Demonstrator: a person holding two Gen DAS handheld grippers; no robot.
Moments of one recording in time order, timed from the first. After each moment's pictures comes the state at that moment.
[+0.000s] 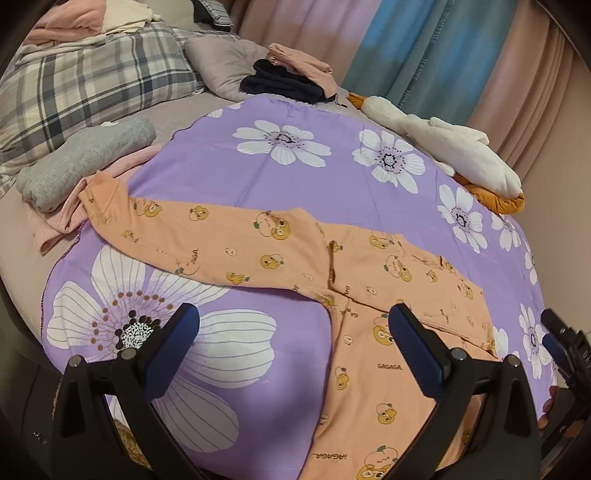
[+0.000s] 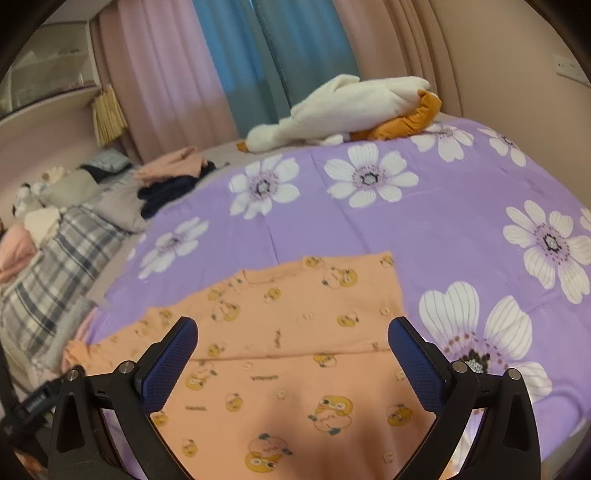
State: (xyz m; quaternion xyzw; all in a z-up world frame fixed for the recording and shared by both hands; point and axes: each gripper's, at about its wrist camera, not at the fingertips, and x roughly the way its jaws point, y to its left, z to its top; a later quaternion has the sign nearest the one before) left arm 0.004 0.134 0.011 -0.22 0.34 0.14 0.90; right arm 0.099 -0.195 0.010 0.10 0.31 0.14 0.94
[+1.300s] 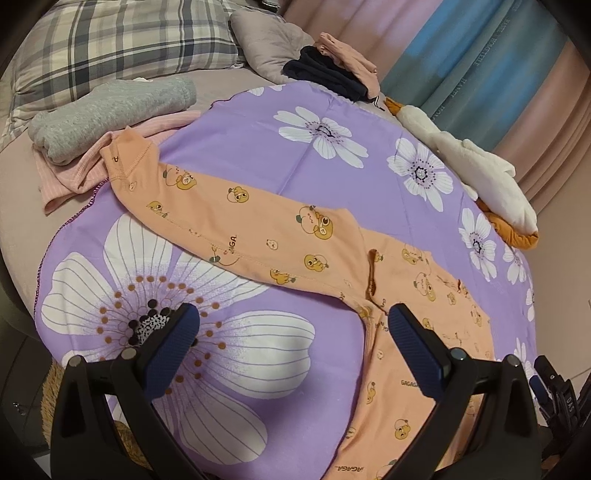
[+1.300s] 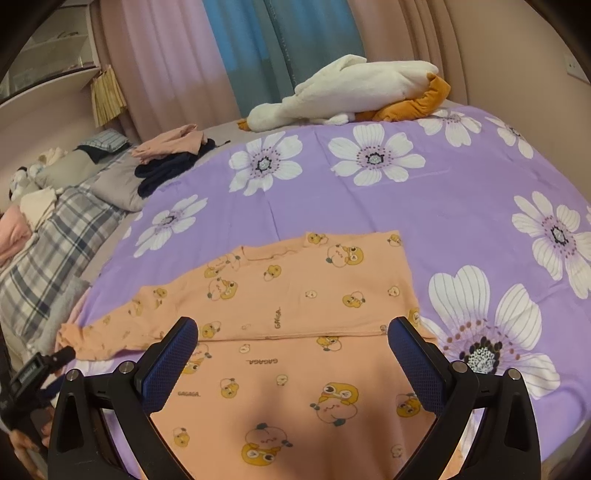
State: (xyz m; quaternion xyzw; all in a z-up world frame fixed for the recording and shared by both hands) left arm -0.001 0.176 -0.007 -0.30 0.35 0.17 0.87; right arm 0.099 -0.191 -0.002 0.09 0.34 0.14 0.93
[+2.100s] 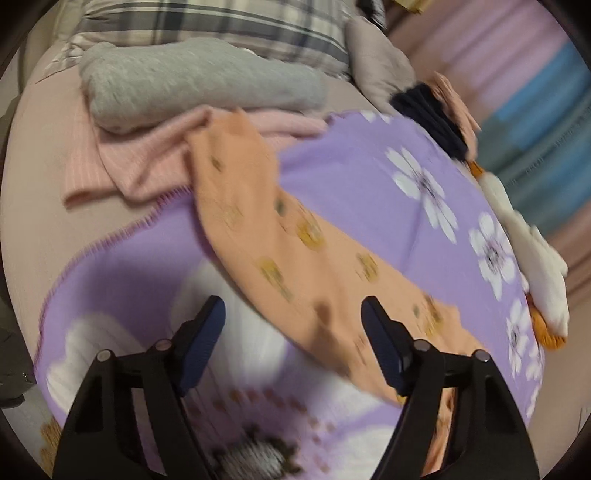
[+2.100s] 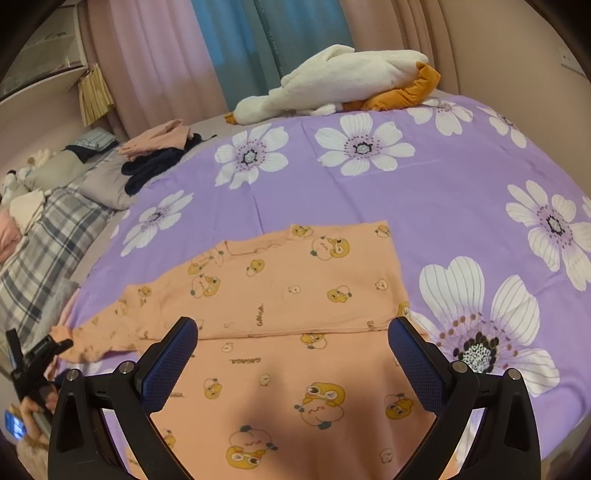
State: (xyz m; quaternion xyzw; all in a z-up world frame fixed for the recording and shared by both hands) left arm 0.009 0.298 -0.057 -0.40 0.31 0.29 0.81; right arm 0.112 -0.198 -0.014 0.10 0.36 0.12 0.92
